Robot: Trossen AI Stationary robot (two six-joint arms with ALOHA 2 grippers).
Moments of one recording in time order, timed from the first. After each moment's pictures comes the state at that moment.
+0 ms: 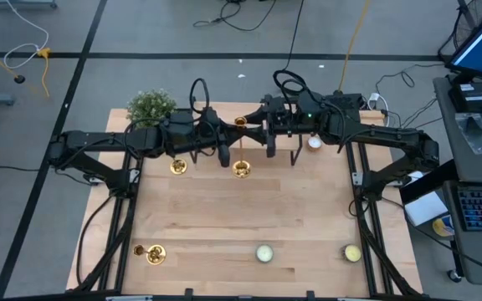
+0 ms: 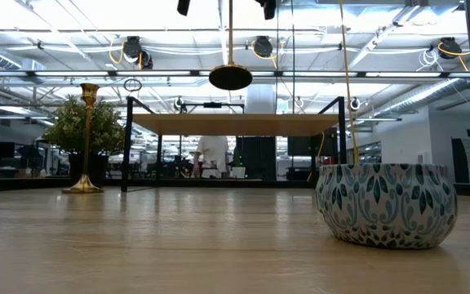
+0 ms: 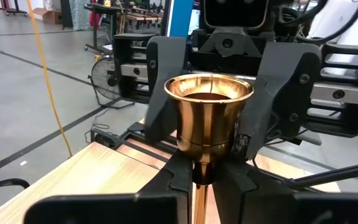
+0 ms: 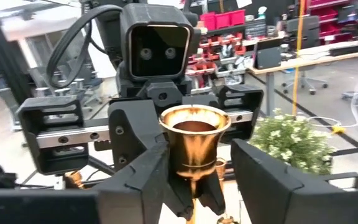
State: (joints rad) left arm 0.09 1.36 1.25 0.02 -0.22 -0.21; right arm -0.25 1.44 1.31 0.14 -0.28 0.19
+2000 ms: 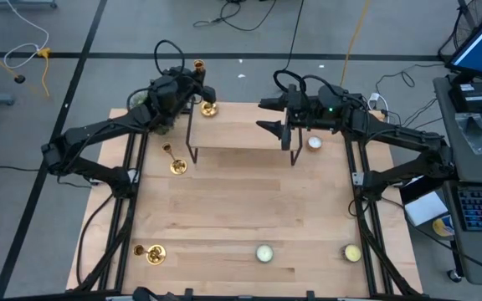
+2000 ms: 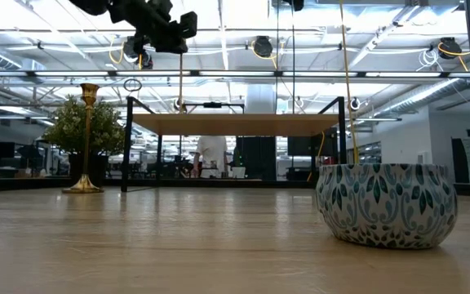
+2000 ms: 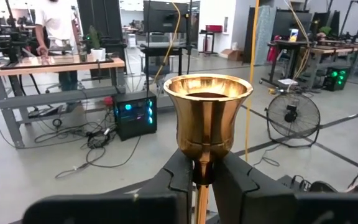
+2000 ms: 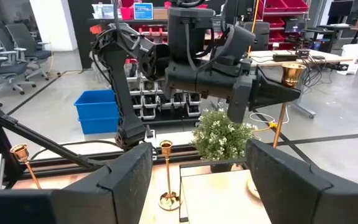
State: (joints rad) left arm 0.55 1.31 1.07 0.21 -0.52 -0.06; right arm -0.29 1.28 1.31 -0.09 -0.15 0.01
